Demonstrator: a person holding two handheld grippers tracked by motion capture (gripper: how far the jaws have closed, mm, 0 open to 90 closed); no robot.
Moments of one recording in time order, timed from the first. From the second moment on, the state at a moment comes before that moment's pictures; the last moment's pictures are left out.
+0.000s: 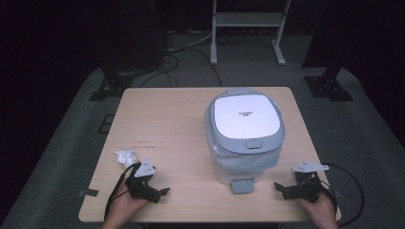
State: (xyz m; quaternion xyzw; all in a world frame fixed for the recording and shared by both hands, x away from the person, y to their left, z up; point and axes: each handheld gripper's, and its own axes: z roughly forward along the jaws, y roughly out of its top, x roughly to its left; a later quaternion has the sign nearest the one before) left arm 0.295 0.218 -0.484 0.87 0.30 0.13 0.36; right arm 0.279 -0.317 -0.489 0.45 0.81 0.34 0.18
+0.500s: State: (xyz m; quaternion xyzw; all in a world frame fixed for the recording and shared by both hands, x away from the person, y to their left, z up) left arm 0.291 0.217 -0.484 0.88 0.28 0.13 0.37; right arm 0.275 -0.322 -0.485 0.45 0.81 0.34 0.17
